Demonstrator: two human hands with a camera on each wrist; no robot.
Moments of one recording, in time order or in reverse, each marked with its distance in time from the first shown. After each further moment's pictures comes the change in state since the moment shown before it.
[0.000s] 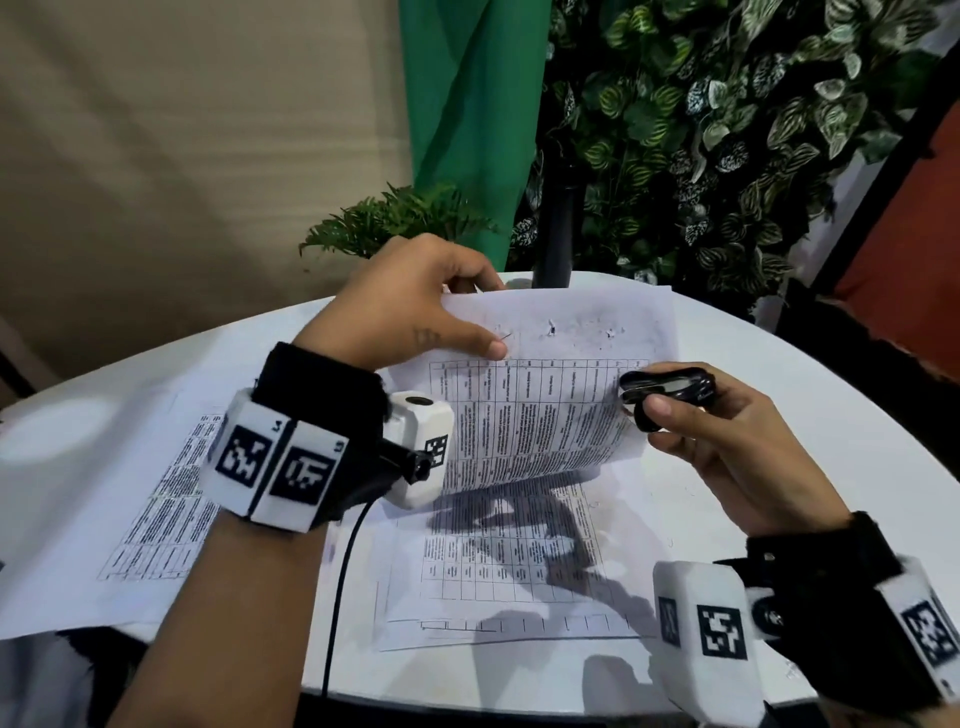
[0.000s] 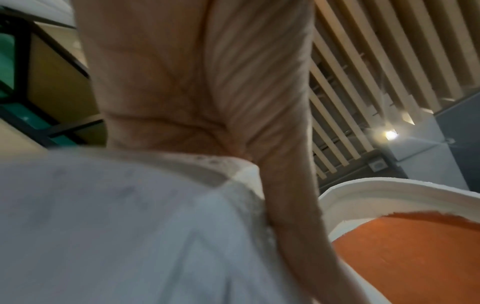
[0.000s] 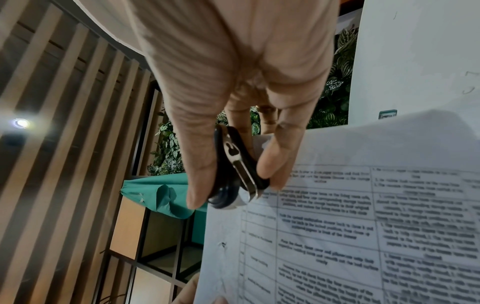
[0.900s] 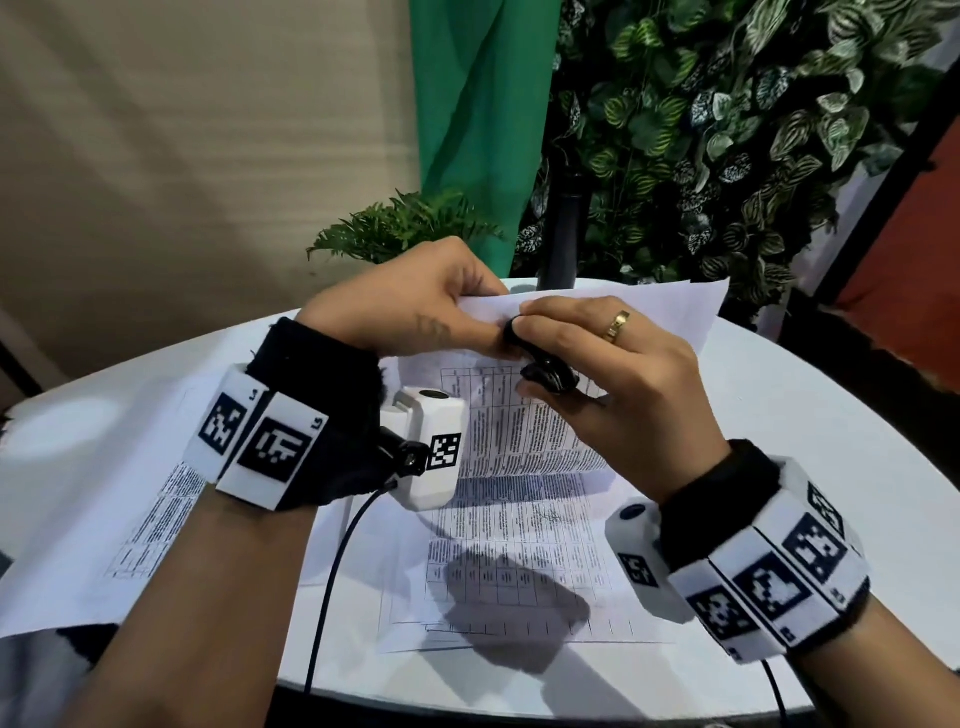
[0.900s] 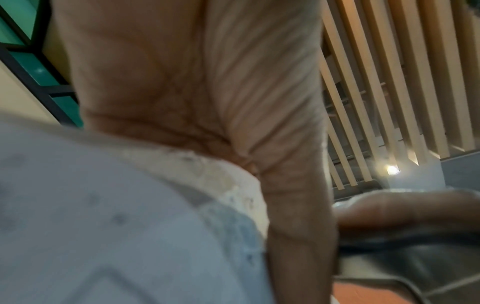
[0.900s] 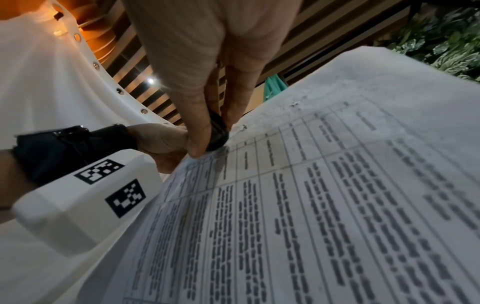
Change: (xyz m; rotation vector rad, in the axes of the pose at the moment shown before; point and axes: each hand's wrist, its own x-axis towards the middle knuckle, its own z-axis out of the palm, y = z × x) left_hand 0.000 0.006 -0.010 -0.172 -0.226 0.062; right_hand 0.024 -0.020 0.073 -1.052 -0.026 -1.112
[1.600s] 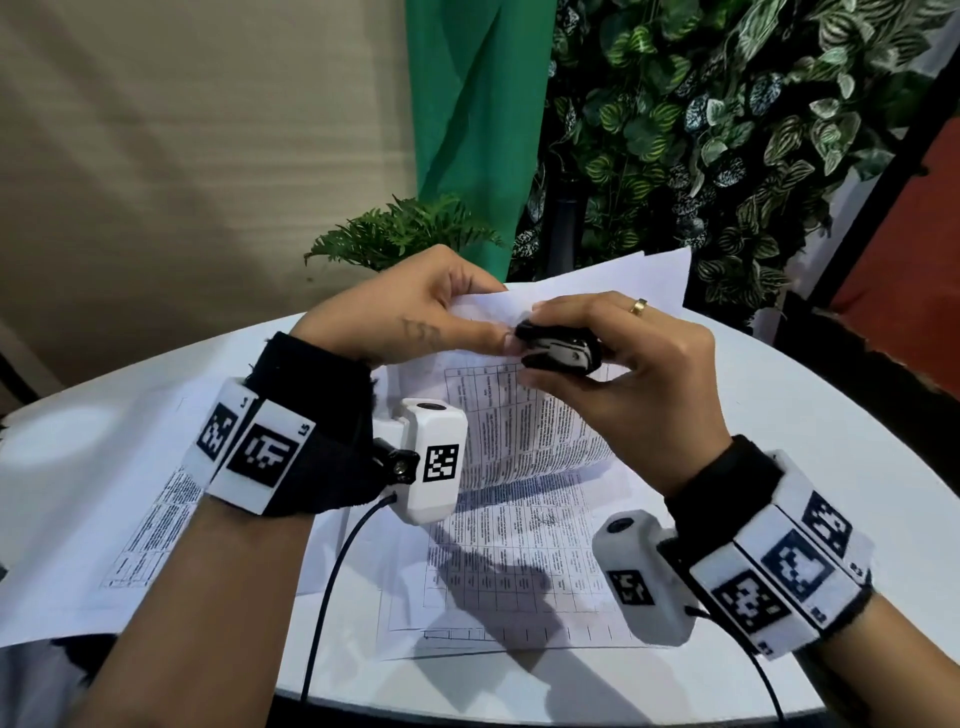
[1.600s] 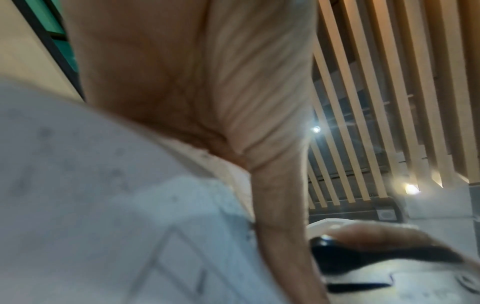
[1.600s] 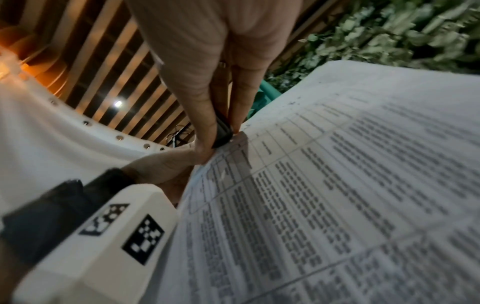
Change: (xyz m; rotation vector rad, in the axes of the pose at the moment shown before) left_hand 0.003 -0.012 0.001 -0.223 -0.018 0.073; right_hand 0.004 0.000 -0.005 0.229 0.048 0.242
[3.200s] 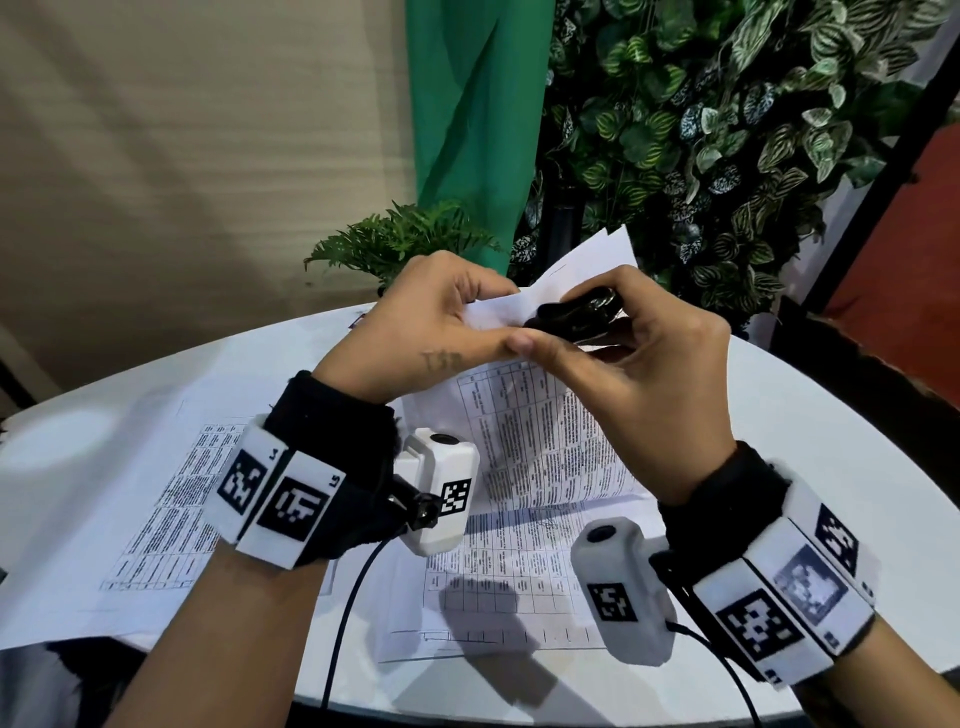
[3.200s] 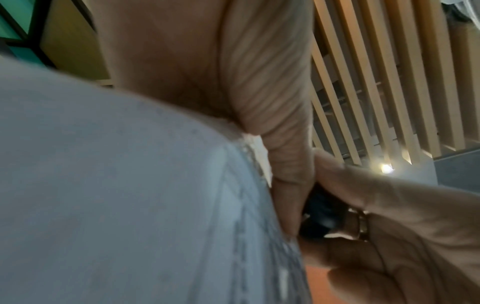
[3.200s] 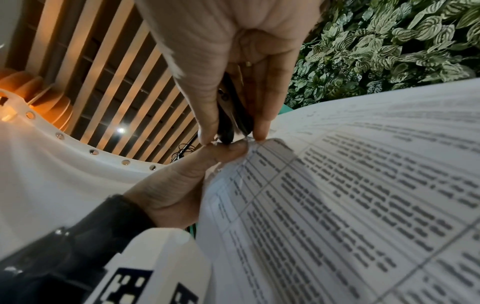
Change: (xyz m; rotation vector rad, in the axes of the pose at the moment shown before) left_hand -0.007 0.003 0.019 0.144 0.259 0.177; right_hand 0.010 -0.024 -0.004 0.079 0.127 0.206
